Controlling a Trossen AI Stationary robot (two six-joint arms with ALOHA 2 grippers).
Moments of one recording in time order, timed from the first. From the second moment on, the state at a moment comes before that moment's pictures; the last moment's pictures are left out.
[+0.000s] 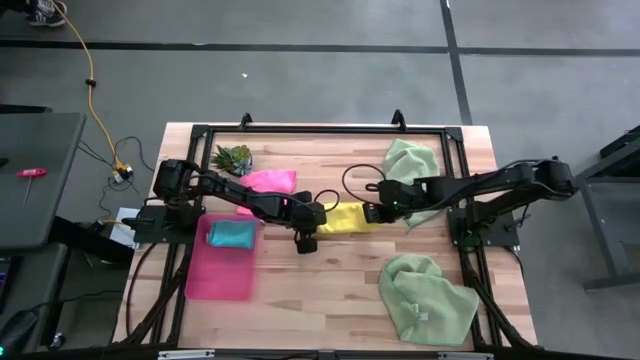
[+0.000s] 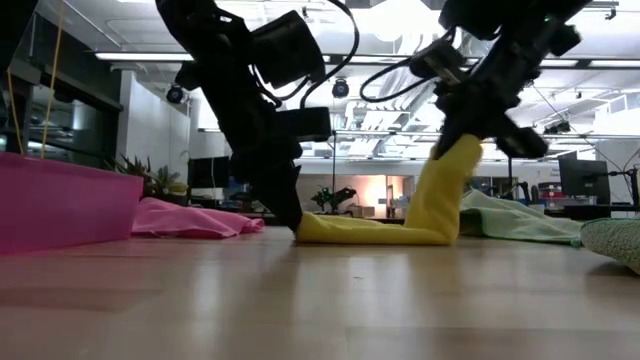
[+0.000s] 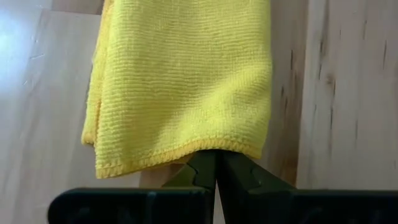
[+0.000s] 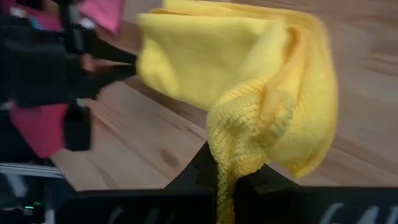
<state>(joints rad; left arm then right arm) 0.07 1.89 1.05 -0.22 -0.14 -0.12 -0.02 1.29 0.71 -0.29 -0.05 1.30</state>
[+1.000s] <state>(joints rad) 0.06 1.89 1.05 -0.17 -0.14 -0.13 -0.02 1.64 0.71 0.25 -0.06 1.36</state>
